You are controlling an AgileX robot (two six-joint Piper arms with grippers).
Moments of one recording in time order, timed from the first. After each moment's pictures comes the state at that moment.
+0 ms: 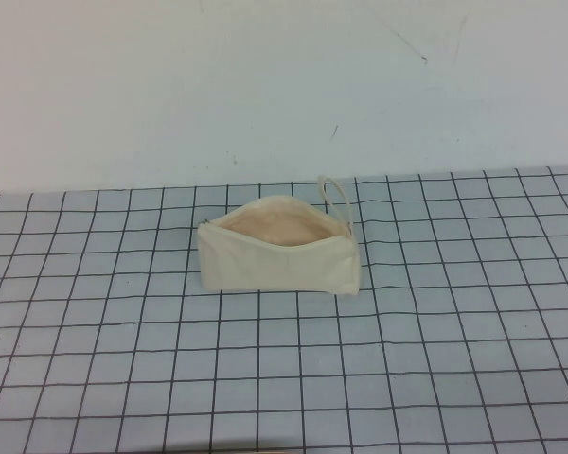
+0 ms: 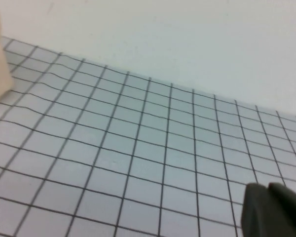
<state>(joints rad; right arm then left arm) 0.12 0.07 -0.17 -0.17 0.41 -0.10 0.02 -0.01 0.02 0.05 0.38 -0.13</state>
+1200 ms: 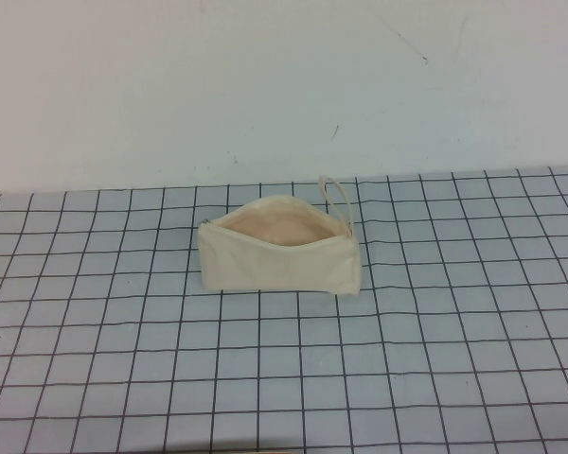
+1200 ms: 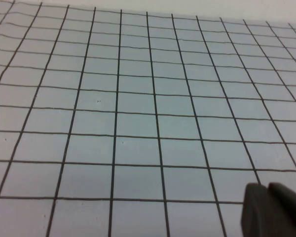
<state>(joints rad) -0.05 -0.01 0.03 -0.04 0.40 -0.08 0.02 -0.01 0.02 0.05 0.38 -0.13</state>
